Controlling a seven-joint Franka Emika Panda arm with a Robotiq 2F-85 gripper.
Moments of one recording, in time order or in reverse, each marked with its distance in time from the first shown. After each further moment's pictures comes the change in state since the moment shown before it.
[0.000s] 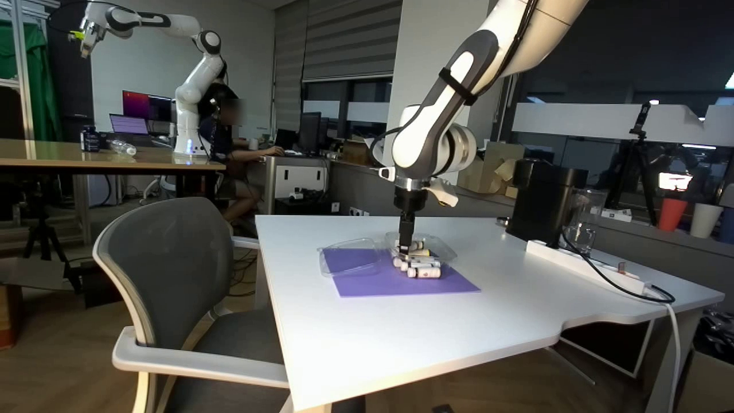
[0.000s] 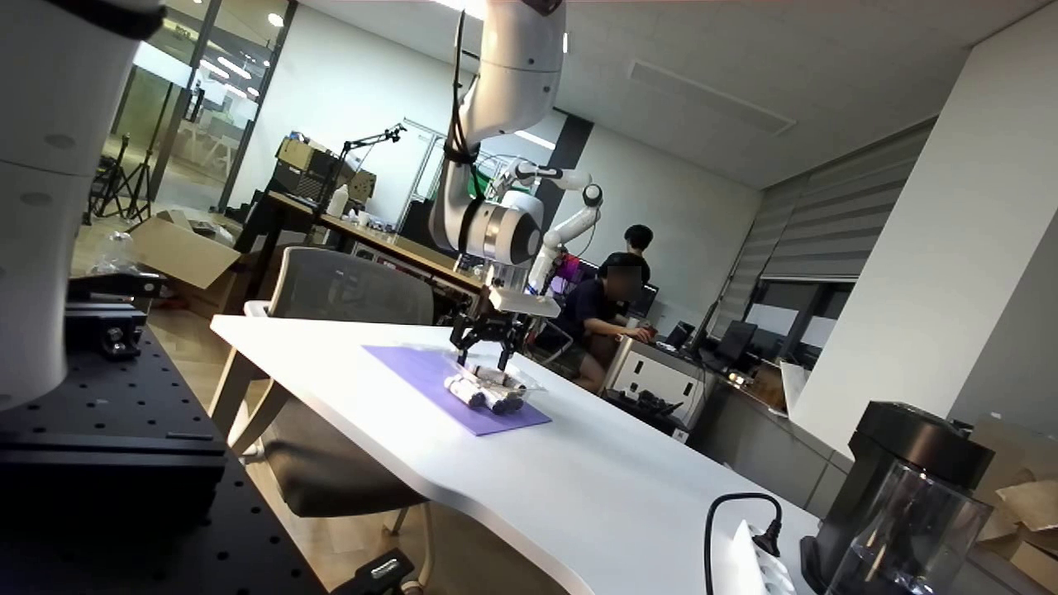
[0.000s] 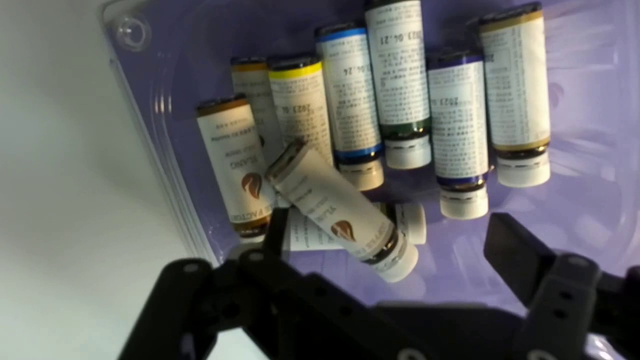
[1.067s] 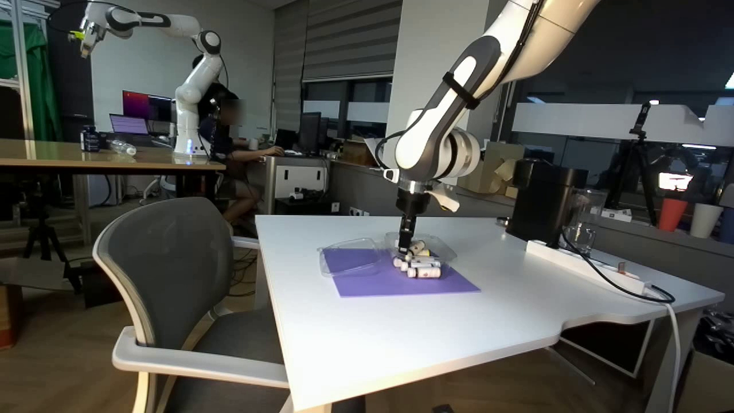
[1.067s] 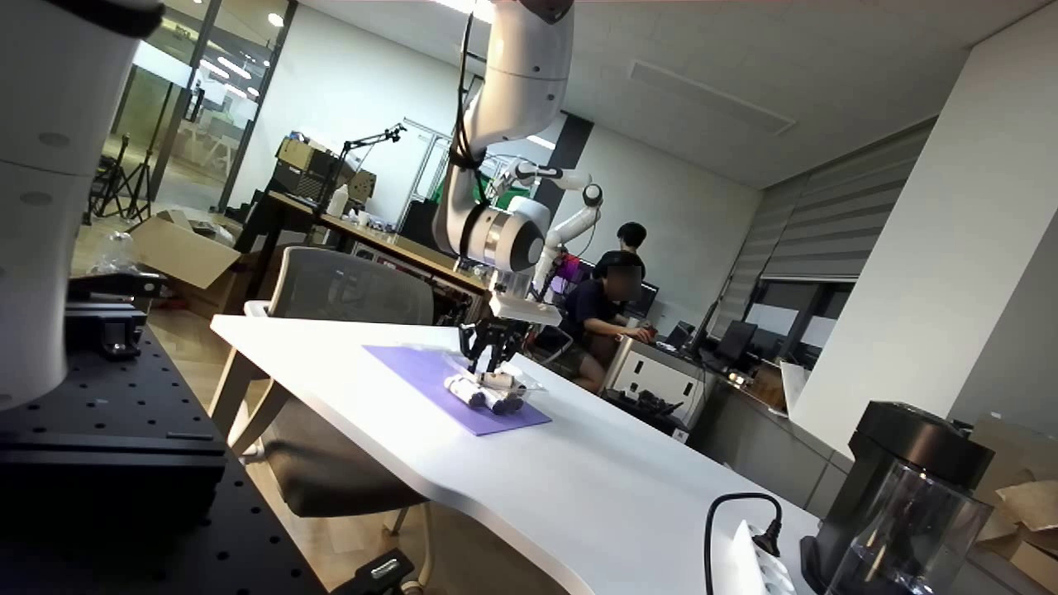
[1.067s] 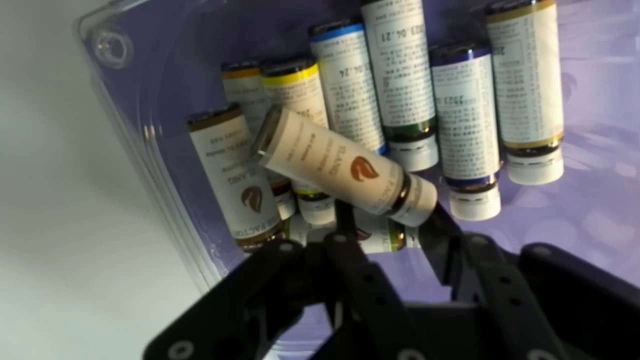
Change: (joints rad) arm -0.047 0.019 0.035 0.002 0.038 0.031 -0.006
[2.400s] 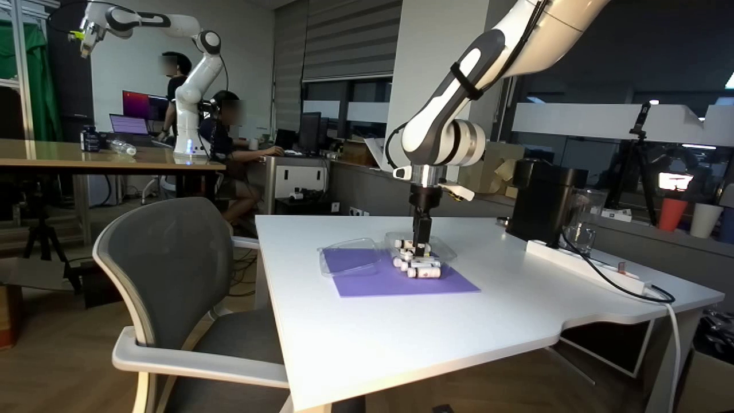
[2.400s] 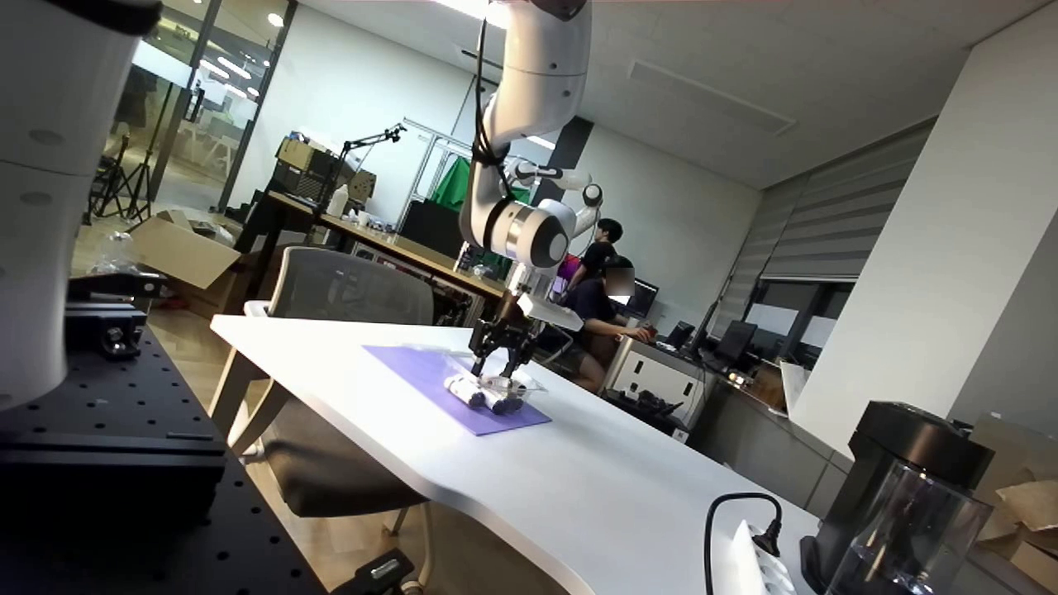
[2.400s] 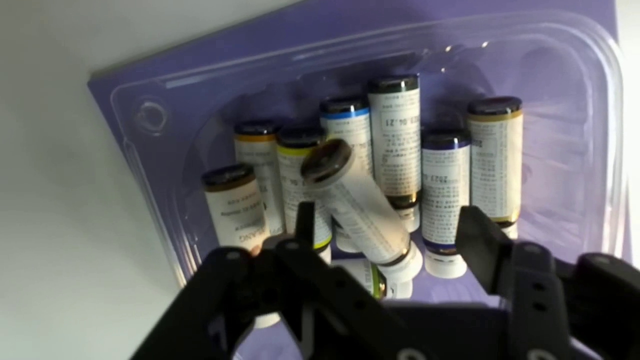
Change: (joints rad) arm -0.067 0.000 0.031 0.075 0.086 -0.214 -0.251
